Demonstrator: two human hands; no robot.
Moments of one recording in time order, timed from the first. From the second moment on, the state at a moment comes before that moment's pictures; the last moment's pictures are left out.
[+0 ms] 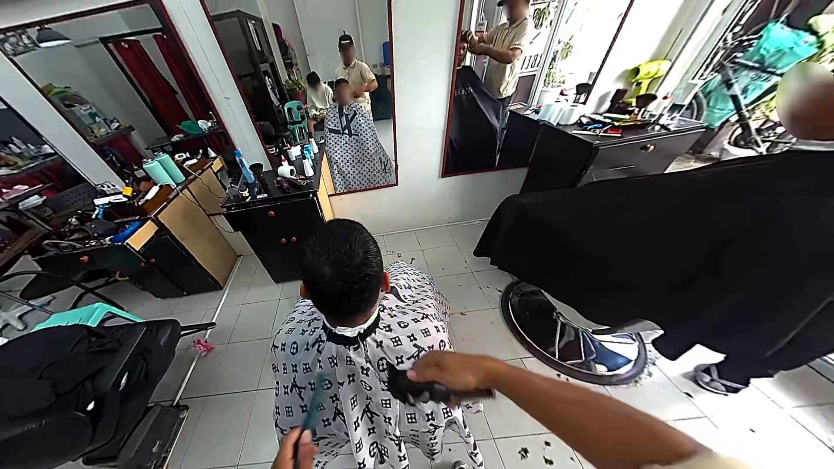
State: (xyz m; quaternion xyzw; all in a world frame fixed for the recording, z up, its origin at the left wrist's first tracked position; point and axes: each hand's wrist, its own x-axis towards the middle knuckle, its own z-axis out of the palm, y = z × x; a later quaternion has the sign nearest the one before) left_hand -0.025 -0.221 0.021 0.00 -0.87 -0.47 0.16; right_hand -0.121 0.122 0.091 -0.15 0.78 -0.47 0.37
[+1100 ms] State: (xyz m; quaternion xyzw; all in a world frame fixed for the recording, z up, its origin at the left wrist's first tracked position) left_hand -0.140 -0.062 0.176 0.02 -0.87 -0.26 0.42; right_hand -0.240 0.137 0.108 -0.29 0.72 -0.56 0.30
